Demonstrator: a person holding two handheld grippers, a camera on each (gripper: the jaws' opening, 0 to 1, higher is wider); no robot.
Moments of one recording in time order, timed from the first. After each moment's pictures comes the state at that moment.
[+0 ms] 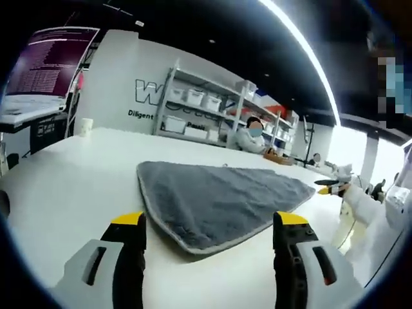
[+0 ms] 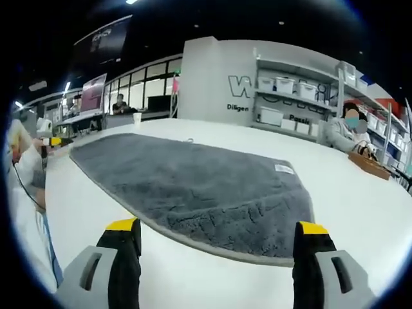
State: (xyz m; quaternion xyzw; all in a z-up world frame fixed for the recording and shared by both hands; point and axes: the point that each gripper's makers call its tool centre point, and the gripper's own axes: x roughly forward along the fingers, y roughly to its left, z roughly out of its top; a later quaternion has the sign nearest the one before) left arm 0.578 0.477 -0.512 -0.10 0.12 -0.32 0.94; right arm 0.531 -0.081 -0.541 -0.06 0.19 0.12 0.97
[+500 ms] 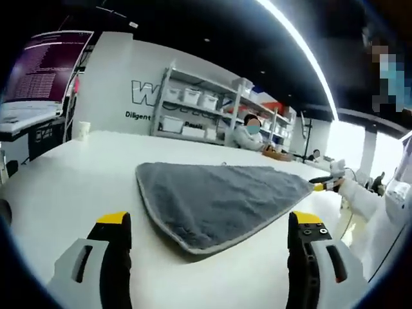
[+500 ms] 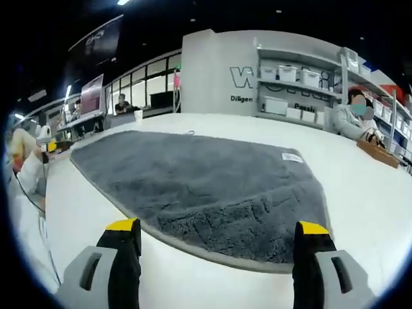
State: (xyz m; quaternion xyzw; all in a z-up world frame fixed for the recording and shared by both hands) left arm 0.579 0.477 -0.509 -0.08 0.12 -0.32 0.94; right arm 0.545 -0.085 -0.560 -0.03 0.22 0.13 0.97
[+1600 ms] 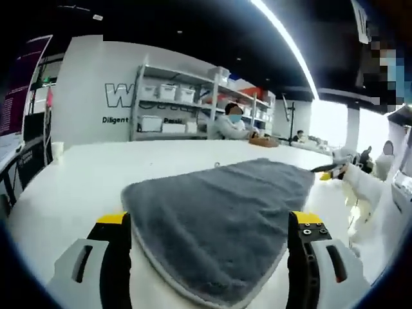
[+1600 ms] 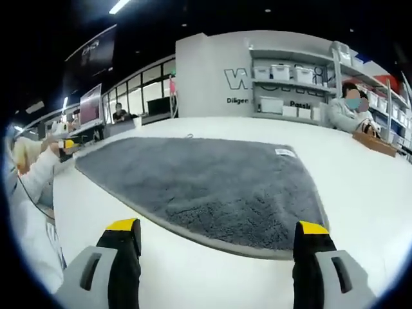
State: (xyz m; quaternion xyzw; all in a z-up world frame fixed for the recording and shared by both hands) left arm 0.668 0.448 -0.489 0.00 0.12 -0.40 0.91; right arm 0.513 -0.084 -0.547 -0.01 0.20 0.13 0.97
